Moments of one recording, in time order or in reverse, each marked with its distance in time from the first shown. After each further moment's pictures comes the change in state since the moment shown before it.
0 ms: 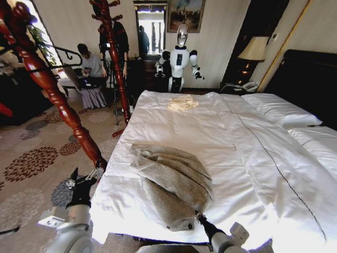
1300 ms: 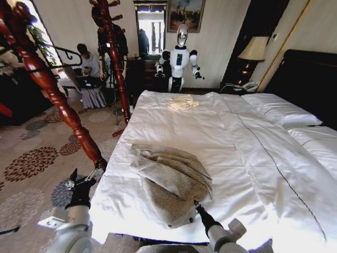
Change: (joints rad) left arm -0.004 0.003 -0.008 0.000 -0.004 -0.001 -0.006; right arm 0.073 0.007 0.077 0.029 0.068 0.181 -0.267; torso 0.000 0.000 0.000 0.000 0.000
